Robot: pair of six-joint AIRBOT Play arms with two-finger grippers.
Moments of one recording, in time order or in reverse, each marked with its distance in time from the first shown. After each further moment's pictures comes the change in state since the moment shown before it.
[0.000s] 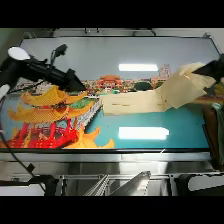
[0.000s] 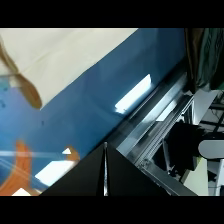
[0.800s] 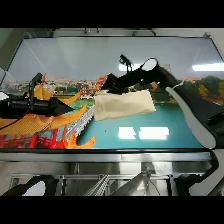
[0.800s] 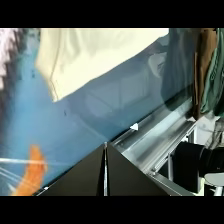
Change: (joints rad) left arm 0.196 0.351 -0.605 -0.095 0.162 0.214; right arm 0.753 -0.182 0.007 -0.097 -0.565 0.137
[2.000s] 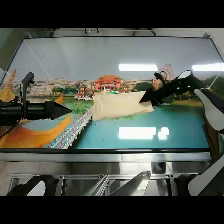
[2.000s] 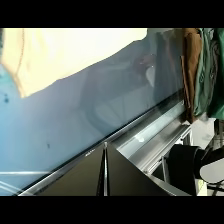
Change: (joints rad) left arm 0.001 0.194 -0.055 -0.019 -0.004 -0.047; right arm -0.358 -0.134 -0.172 -0.148 0.285 -0.265
